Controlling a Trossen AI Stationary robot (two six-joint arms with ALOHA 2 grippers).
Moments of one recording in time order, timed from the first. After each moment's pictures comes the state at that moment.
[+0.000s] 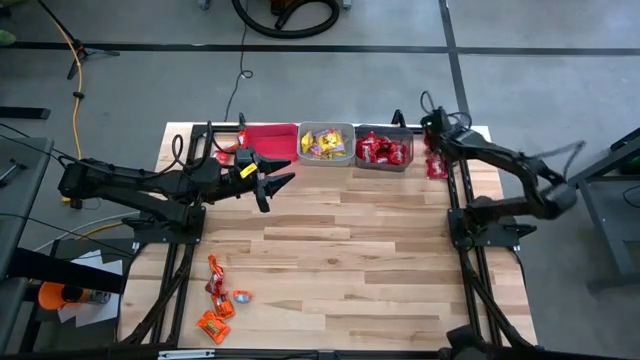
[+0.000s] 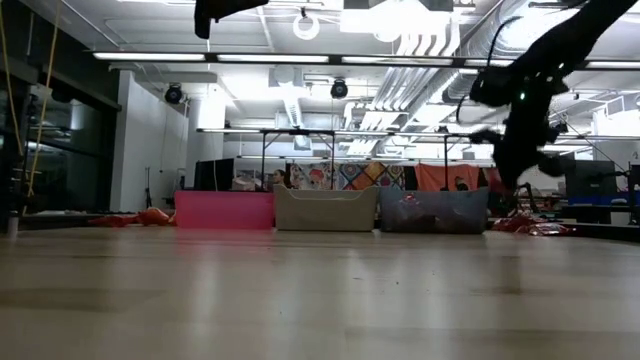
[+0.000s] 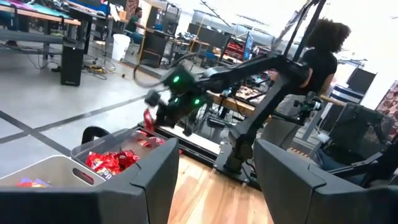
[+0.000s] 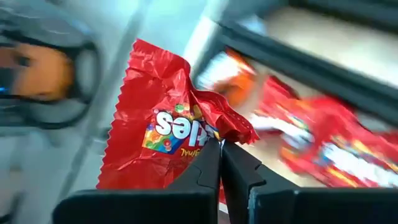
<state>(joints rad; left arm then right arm) -0.05 0.98 0.72 0.30 -0.36 -0.30 -1.00 1.23 0.67 -0.43 0.40 1.56</state>
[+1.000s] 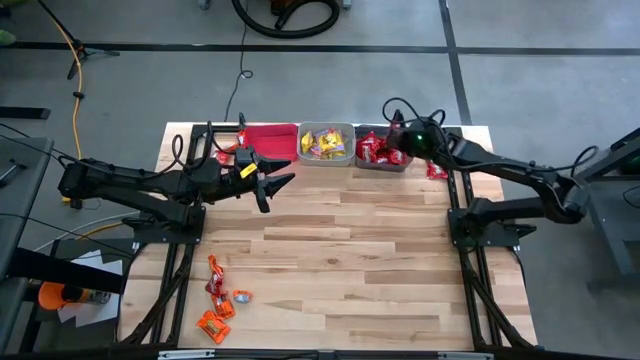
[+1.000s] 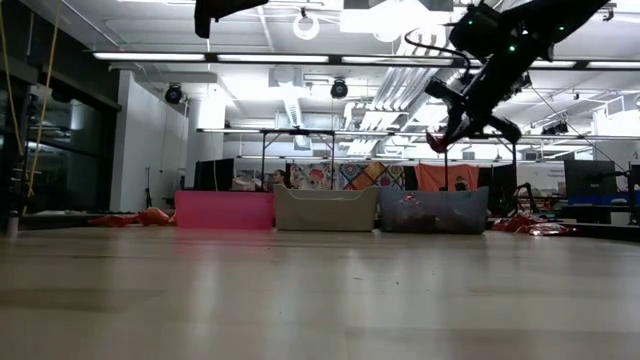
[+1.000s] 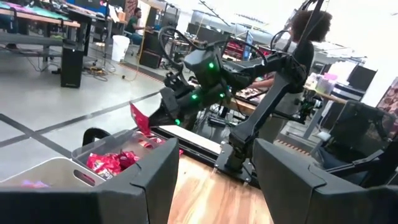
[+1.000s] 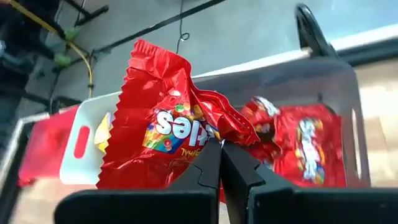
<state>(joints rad) -0.05 0.98 0.72 0.30 -0.36 -0.29 -0.62 1.13 0.75 -0.31 0.28 0.94</state>
